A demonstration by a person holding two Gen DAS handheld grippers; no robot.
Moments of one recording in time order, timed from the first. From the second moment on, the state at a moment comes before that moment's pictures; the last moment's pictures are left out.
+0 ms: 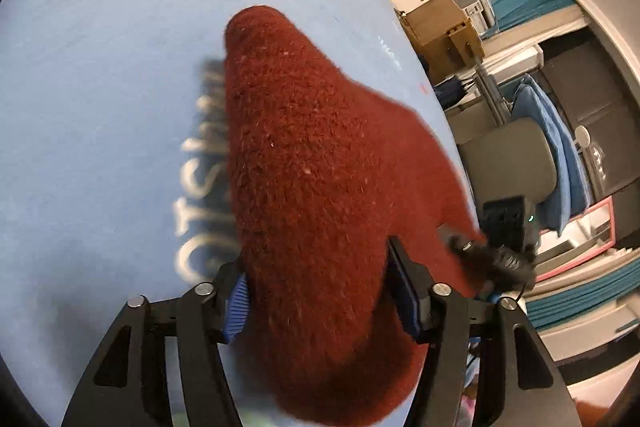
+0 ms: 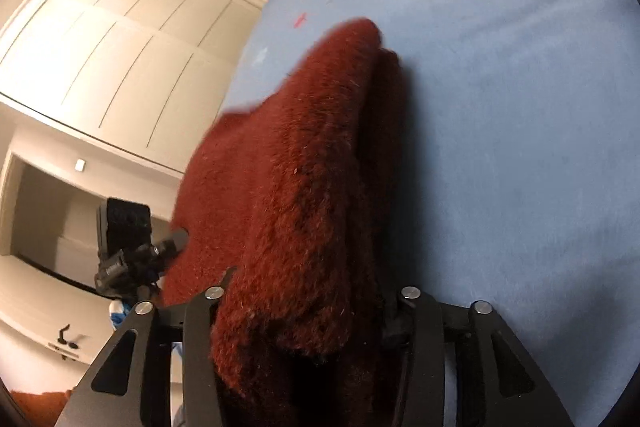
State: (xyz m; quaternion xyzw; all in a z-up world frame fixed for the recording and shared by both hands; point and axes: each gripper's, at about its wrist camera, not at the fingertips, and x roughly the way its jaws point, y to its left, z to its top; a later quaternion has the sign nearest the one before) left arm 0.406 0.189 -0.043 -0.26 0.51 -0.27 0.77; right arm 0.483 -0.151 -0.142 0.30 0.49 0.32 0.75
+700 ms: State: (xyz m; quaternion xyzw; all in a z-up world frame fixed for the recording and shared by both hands) left arm 0.348 0.149 -0.060 -0.07 0.52 -0.23 0.82; right arm 0.448 -0.164 -0.137 0.14 0.51 0.28 0.80
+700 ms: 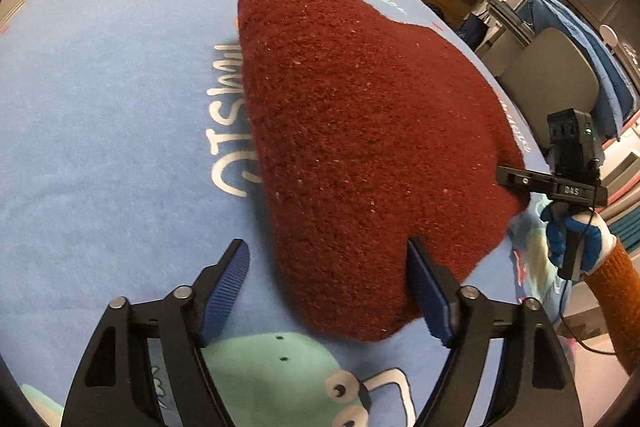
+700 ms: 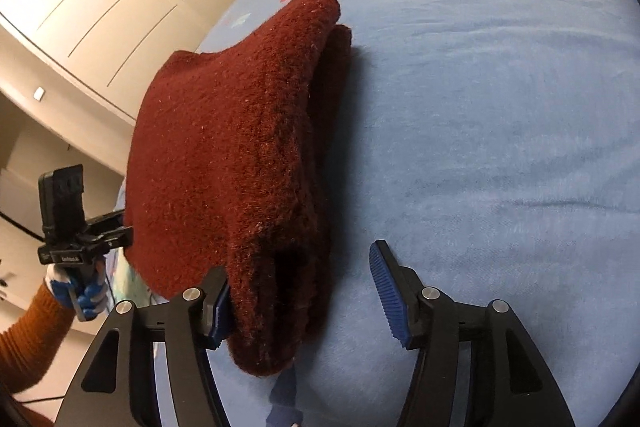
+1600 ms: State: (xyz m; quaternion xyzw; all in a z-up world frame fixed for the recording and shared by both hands) left arm 0.257 0.152 0.012 -0.12 0.45 -0.12 0.88; right arm 0.345 -0.187 -0.060 0.21 0.49 0.12 0.84
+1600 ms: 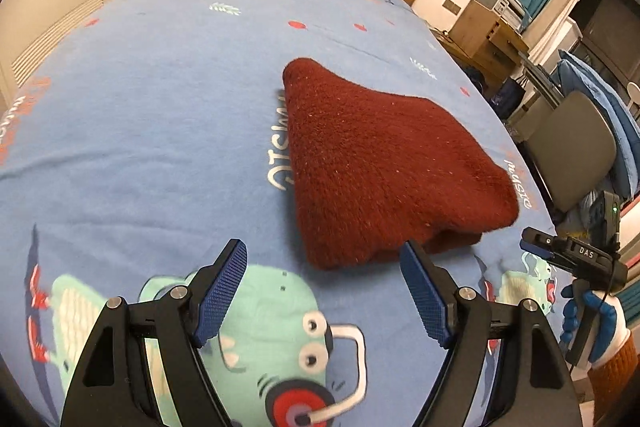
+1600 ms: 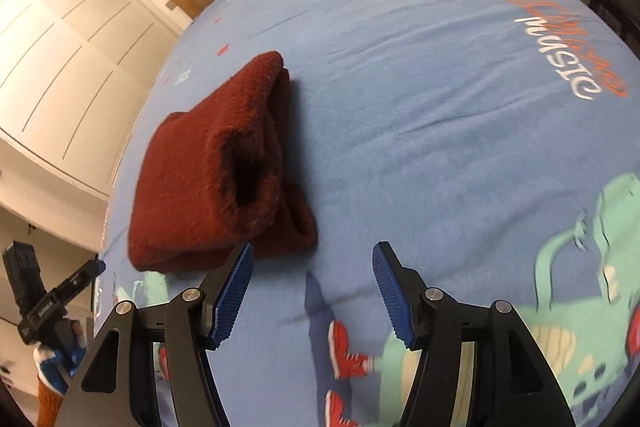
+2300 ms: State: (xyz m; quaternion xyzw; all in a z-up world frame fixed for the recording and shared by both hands) left arm 0.124 0.112 0.038 -0.06 0.38 -0.05 0.92; right arm 0.175 -0.123 0.005 0.13 0.40 0.08 0.90
